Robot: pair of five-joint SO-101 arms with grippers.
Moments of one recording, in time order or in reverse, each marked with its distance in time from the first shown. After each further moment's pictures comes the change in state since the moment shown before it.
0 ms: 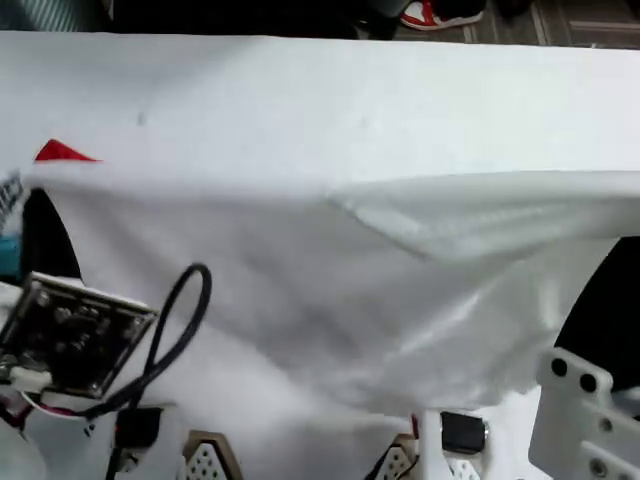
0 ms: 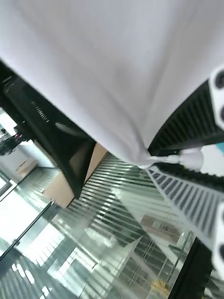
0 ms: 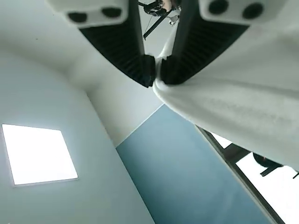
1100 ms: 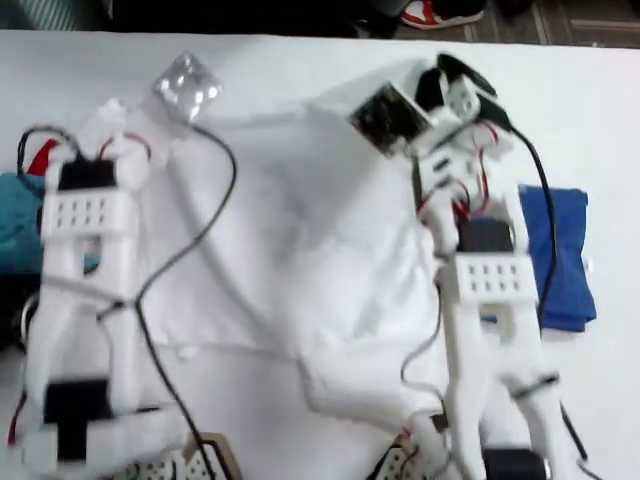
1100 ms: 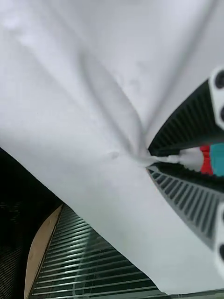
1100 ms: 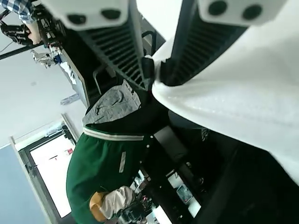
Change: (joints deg) left arm 0.0 42.8 39.5 -53.6 -5.0; right arm -11.3 34.0 54.4 -54.9 0.1
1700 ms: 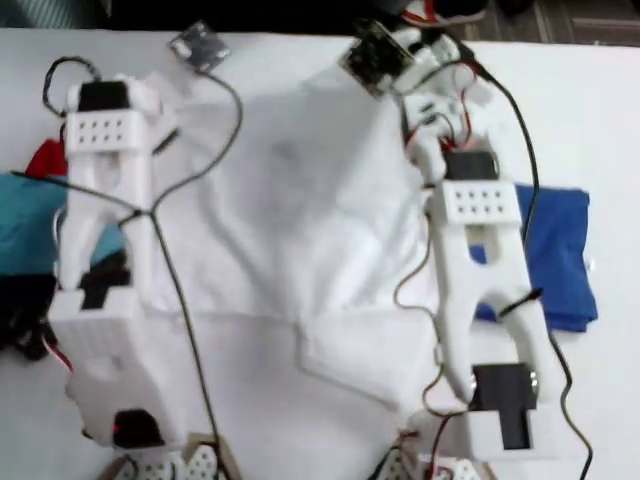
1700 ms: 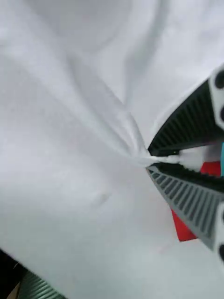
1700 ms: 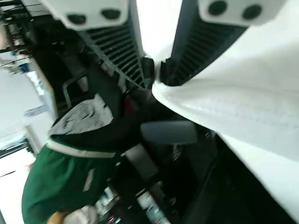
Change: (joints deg) left arm 0.0 35.1 -44.2 30.4 0.0; right arm -0.3 20.2 -20.0 11.9 0.0
